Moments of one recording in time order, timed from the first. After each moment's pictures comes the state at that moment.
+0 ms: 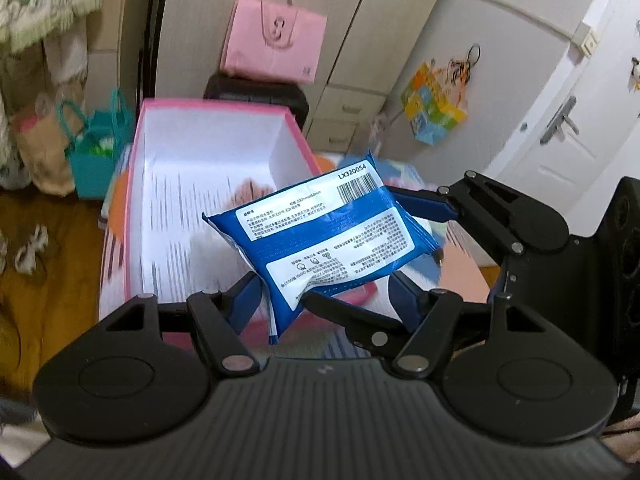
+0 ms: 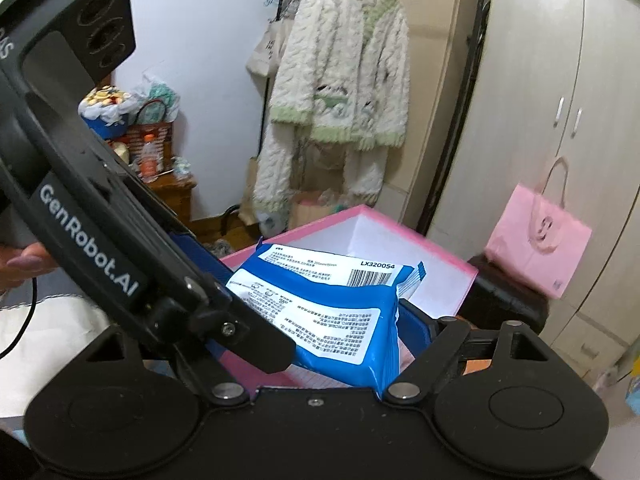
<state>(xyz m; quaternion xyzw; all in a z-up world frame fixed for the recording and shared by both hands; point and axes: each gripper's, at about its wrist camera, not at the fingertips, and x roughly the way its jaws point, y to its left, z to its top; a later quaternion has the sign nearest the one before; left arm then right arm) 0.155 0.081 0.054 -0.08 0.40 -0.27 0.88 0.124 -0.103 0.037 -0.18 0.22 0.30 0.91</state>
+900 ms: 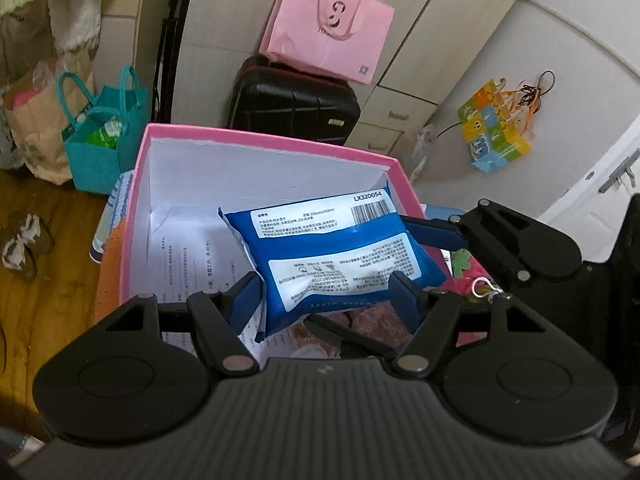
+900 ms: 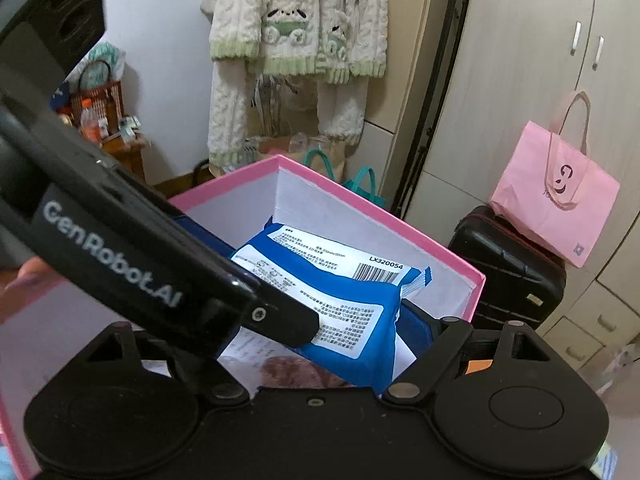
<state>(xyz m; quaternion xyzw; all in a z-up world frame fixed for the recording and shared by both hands) 0.346 0.090 -0.017 -0.12 0.44 -0.23 0.86 0.311 -0.087 -0.021 -0.18 0.32 0.28 0.89</state>
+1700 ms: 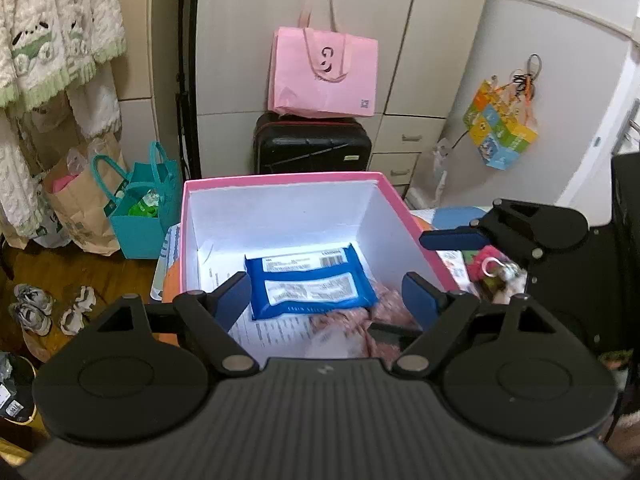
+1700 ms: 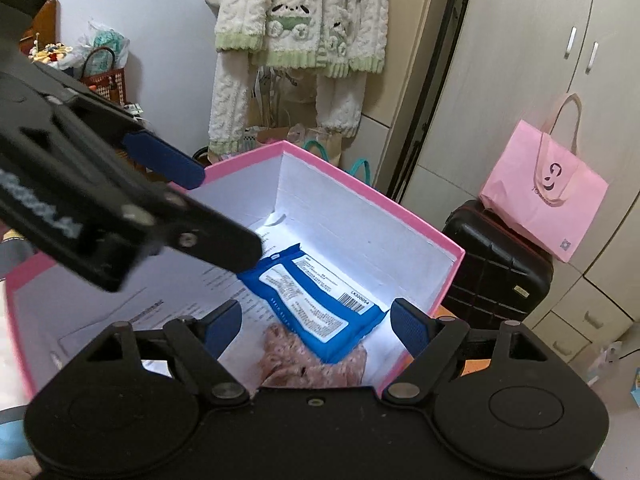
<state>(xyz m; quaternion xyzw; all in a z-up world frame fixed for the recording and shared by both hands) 0.271 0.084 0.032 -0.01 0.36 -0.20 0.91 0.275 -0.100 -0.006 -0.19 0.33 0.27 0.88</state>
